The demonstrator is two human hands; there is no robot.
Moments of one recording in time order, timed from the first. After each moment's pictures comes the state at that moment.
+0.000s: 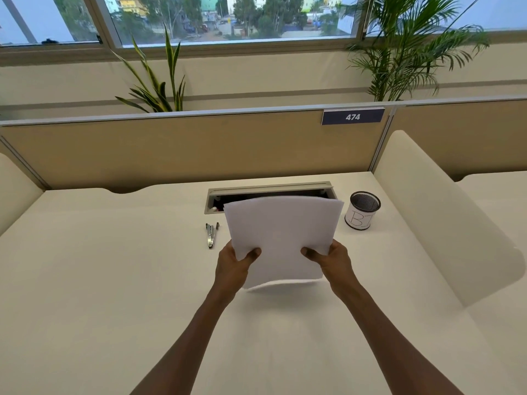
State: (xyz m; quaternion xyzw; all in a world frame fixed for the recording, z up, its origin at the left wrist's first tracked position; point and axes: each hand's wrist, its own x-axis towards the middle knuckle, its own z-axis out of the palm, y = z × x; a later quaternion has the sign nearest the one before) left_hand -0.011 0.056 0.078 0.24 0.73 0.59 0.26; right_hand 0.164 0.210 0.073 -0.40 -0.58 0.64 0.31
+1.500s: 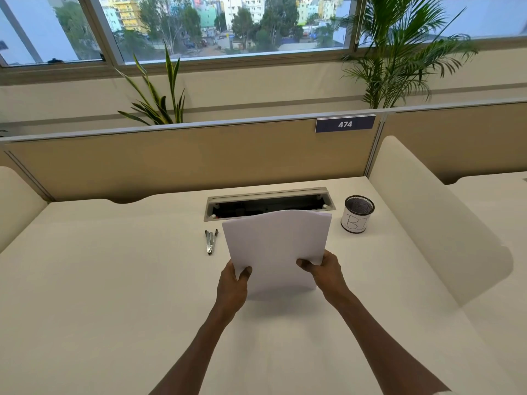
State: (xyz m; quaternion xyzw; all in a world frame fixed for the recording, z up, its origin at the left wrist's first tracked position) left_hand 0.013 0.041 0.062 0.22 0.78 0.52 0.25; right_hand 0.167 0.201 0.057 -0.39 -0.60 0.64 0.30
